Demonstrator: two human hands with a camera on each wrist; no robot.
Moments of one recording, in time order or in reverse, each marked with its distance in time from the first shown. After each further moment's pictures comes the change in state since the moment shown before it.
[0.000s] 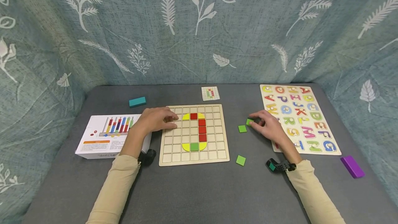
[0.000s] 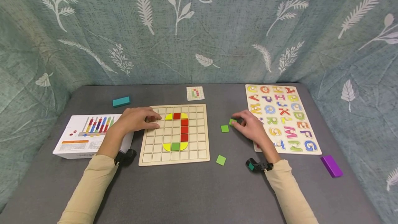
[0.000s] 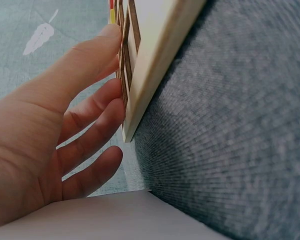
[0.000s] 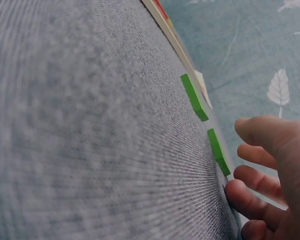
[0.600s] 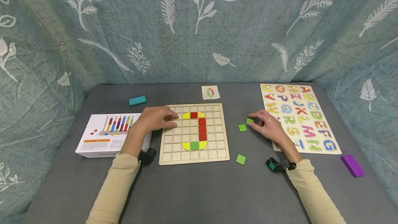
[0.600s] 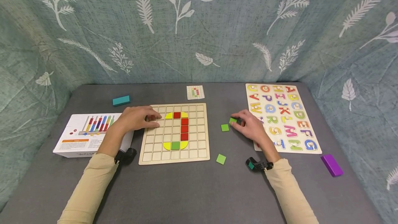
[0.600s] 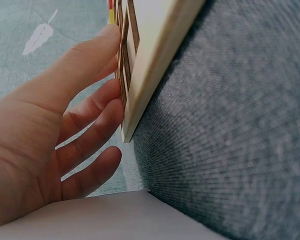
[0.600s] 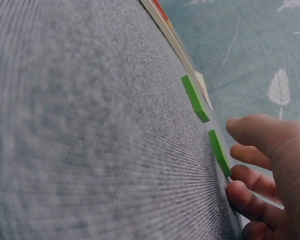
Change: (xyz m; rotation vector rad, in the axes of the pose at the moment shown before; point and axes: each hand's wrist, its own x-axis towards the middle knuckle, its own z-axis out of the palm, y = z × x) left_hand -0.001 0.000 -0.001 0.003 0.004 0.002; right_hand 0.001 0.002 0.001 -0.045 -0.048 -0.024
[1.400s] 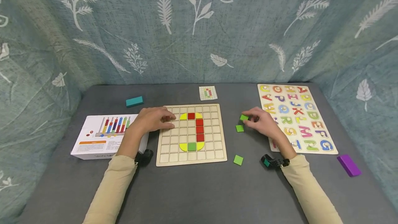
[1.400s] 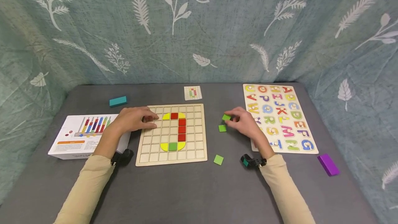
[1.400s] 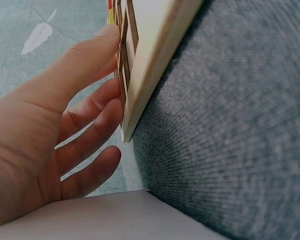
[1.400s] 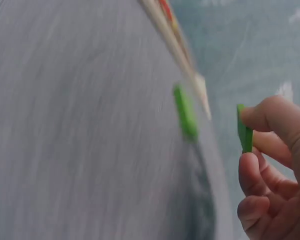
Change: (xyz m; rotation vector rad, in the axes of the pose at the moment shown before) left_hand 0.002 0.000 -0.001 0.018 -0.017 -0.003; right_hand 0.015 -0.017 -0.008 0.166 -0.046 0.008
